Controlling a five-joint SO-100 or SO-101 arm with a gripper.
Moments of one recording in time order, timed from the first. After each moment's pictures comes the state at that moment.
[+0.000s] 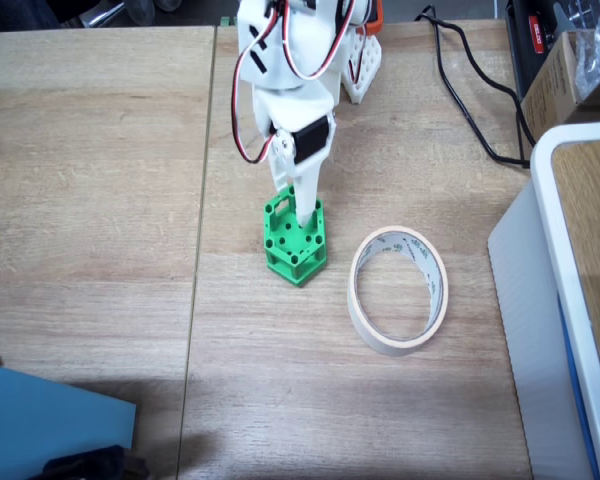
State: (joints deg) arm 9.1 139.5 149.5 62.6 -63.7
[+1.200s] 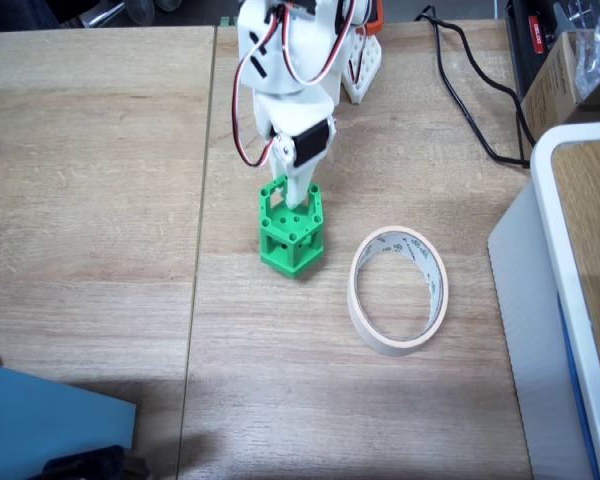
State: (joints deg) arm 9.0 143.4 149.5 61.9 -63.7
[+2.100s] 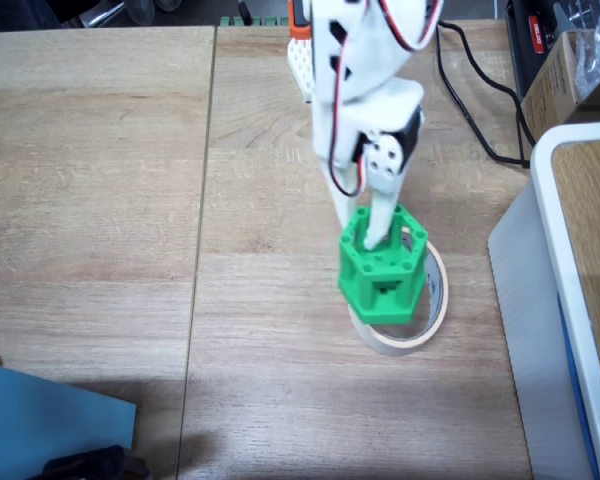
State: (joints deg) arm -18.5 129.9 129.5 62.0 -63.7
